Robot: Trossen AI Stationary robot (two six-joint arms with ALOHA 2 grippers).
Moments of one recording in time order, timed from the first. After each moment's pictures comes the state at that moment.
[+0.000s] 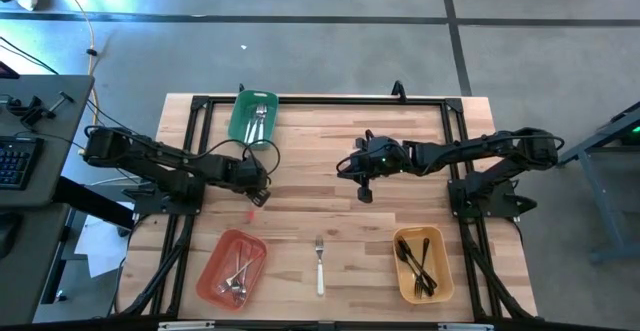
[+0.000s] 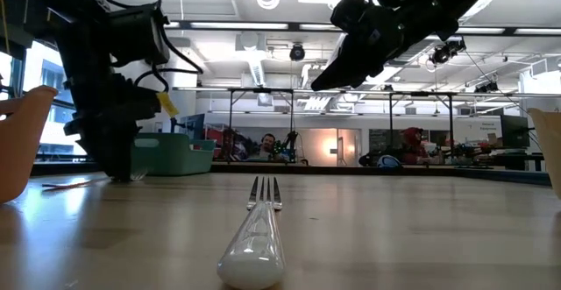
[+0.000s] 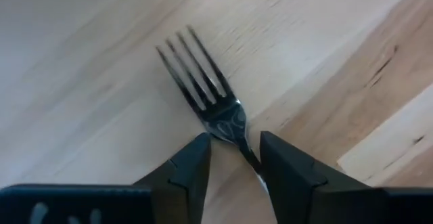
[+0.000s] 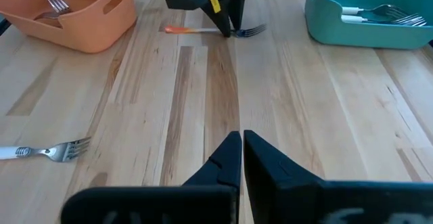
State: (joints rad) left arm 0.02 1.34 0.49 -0.48 -0.22 -0.84; right arm -0.11 1.44 0.78 0.12 -0.11 -0.06
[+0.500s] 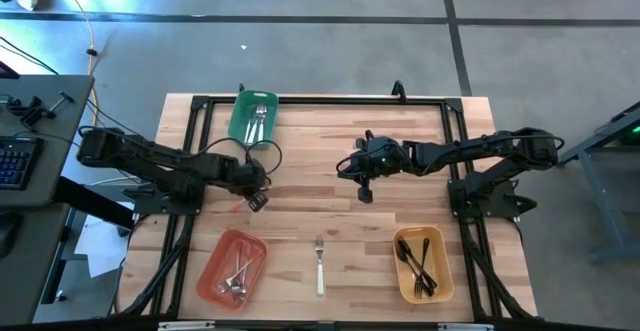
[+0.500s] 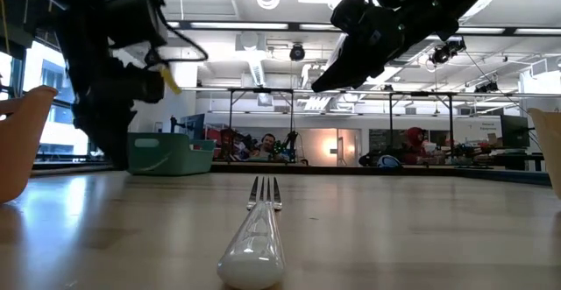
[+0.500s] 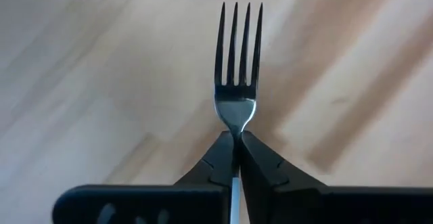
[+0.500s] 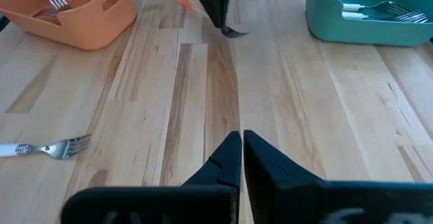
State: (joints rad) left arm -0.01 1.25 0.52 -0.51 -0.14 -0.71; right arm -0.11 1.44 0.78 0.11 -0.11 -0.06
